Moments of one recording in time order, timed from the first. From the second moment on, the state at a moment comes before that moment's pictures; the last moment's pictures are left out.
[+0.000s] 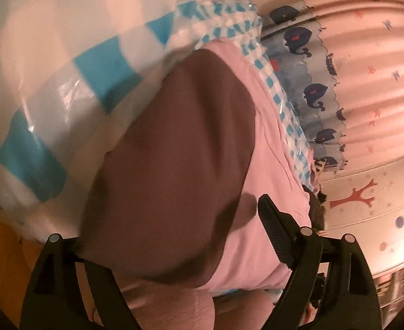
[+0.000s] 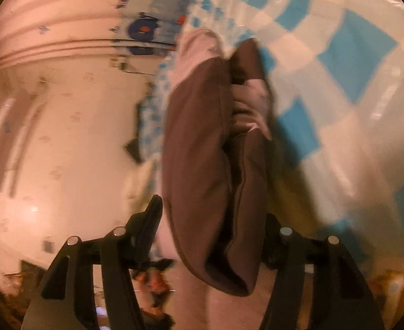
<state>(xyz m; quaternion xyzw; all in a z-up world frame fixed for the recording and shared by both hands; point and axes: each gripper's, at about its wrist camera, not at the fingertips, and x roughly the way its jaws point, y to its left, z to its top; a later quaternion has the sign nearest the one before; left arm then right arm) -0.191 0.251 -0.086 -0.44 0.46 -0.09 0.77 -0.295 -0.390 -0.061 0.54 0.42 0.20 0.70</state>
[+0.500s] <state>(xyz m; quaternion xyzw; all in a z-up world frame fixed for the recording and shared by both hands) -0.183 0.241 -0.094 -0.46 0.45 -0.08 0.76 -0.210 -0.173 0.098 0.03 0.37 0.20 0.91</state>
